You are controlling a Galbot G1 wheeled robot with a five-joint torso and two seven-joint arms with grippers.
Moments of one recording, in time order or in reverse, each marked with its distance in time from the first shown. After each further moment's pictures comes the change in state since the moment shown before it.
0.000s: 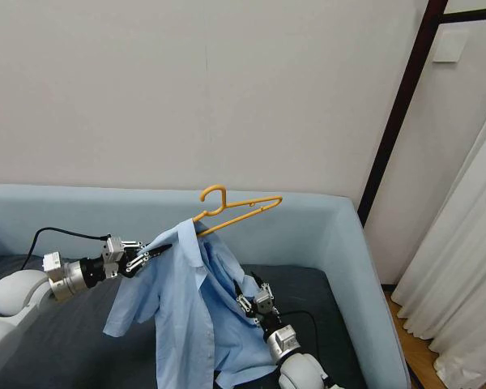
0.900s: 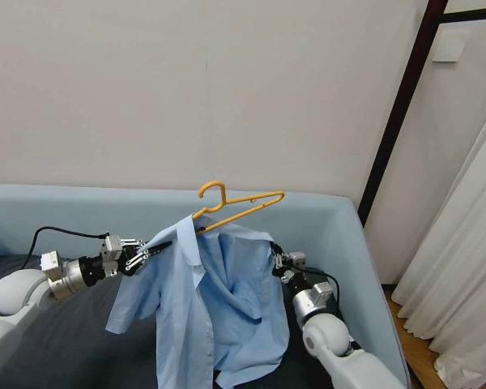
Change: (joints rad) left arm -0.014 -0.006 0.012 -0.008 -0.041 -0.035 0.005; right arm 0.131 -0.098 0.162 0.084 0.438 -0.094 -0.099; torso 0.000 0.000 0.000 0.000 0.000
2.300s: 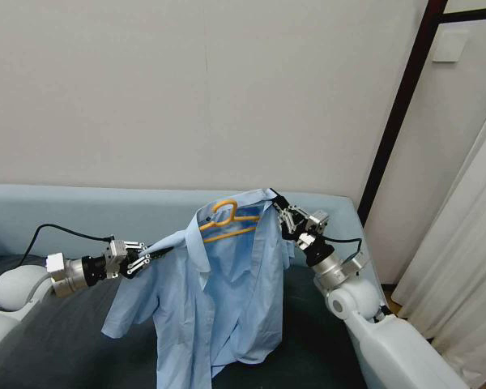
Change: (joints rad) left arm -0.020 -0.024 0.011 0.056 0.174 -0.045 0.052; right arm 0.050 -0.091 -0.018 0.214 0.174 0.204 -0.373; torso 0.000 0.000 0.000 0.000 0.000
